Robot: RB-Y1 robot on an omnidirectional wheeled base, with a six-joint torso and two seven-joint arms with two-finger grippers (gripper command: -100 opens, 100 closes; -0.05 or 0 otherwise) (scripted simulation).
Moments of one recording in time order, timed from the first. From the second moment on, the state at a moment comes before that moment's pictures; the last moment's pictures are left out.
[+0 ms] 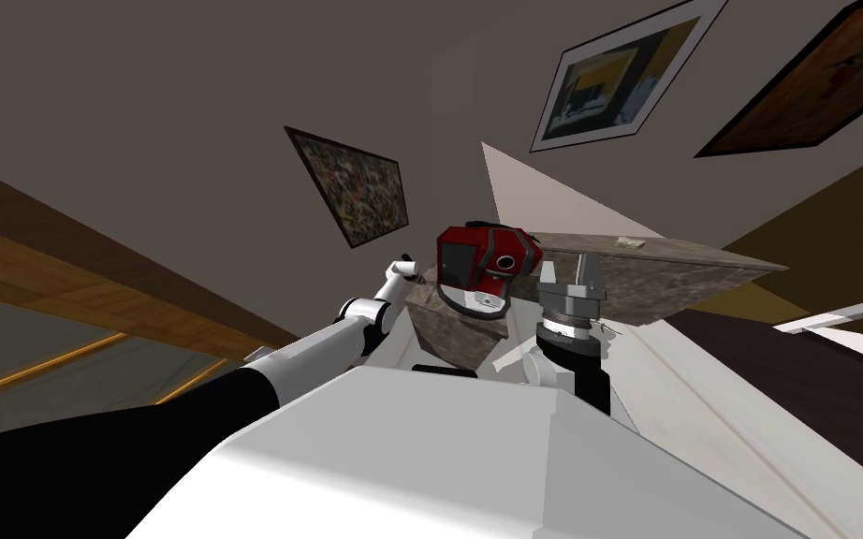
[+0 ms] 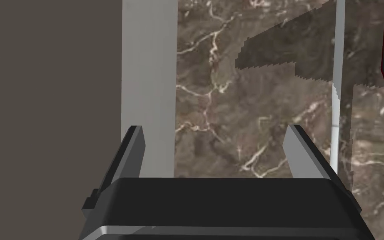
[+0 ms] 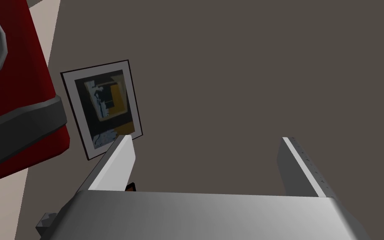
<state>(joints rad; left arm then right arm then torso) -0.94 0.13 0.18 -0.71 0.08 1.02 1.32 0.47 -0.02 -0.03 -2.25 0.01 -0.64 0.00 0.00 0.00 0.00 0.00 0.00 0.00</state>
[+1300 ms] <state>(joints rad) -1.08 0.00 0.20 -0.50 0.08 1.15 1.44 0.47 -0.02 -0.03 -2.25 0.01 -0.64 0.00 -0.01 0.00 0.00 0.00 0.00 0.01</state>
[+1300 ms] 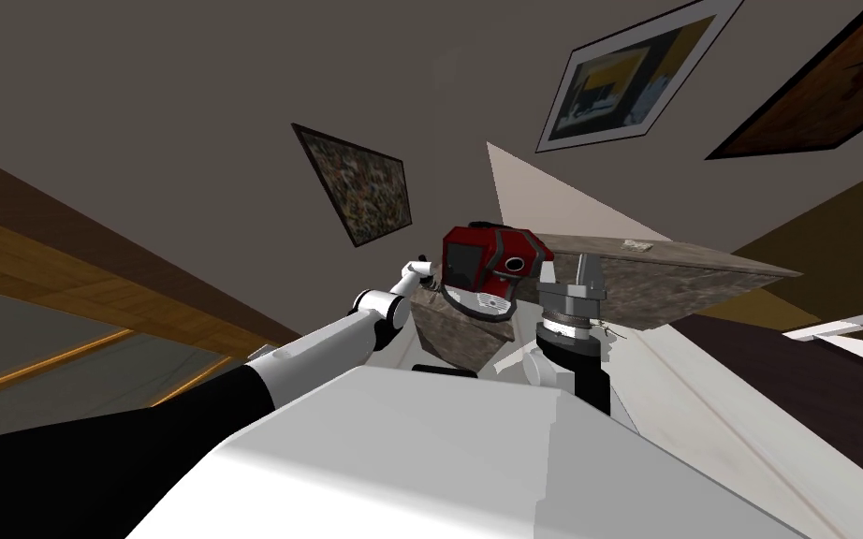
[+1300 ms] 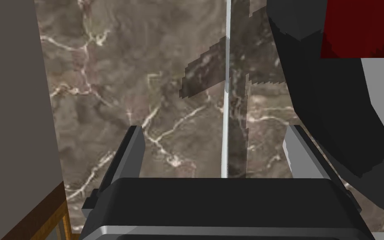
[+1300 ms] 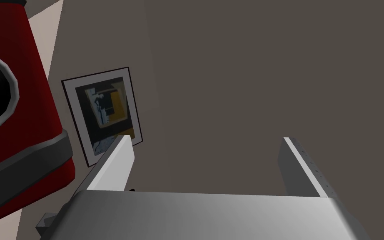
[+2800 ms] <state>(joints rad) -1.08 0.02 0.21 -0.47 0.09 1.12 1.41 0.47 -0.02 -0.03 -2.25 0.01 -0.64 0.00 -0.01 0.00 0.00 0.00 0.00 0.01</state>
